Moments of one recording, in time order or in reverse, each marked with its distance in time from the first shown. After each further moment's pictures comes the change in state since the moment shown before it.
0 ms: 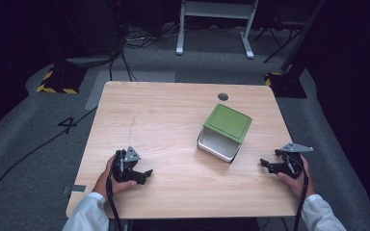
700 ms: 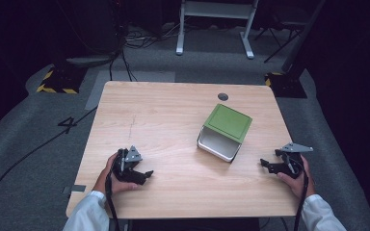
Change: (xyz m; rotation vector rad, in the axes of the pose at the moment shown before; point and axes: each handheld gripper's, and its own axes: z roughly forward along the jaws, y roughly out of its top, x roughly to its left) left arm -0.001 0.009 -0.003 0.017 -0.057 0.089; right arm 0.000 0.000 0.000 0.000 -0.001 0.000
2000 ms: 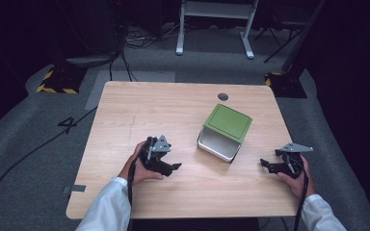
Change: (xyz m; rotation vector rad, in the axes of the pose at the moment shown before) left arm -0.033 0.084 0.021 -0.111 -0.152 0.149; right arm 0.000 0.000 0.000 0.000 0.000 0.000
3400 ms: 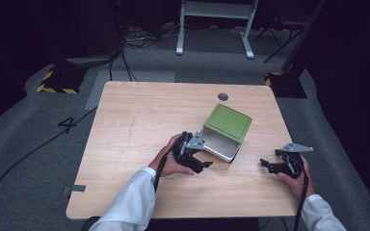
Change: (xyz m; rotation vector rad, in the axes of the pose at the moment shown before) left arm -0.030 0.071 0.054 -0.052 -0.110 0.164; right arm 0.000 0.000 0.000 0.000 0.000 0.000
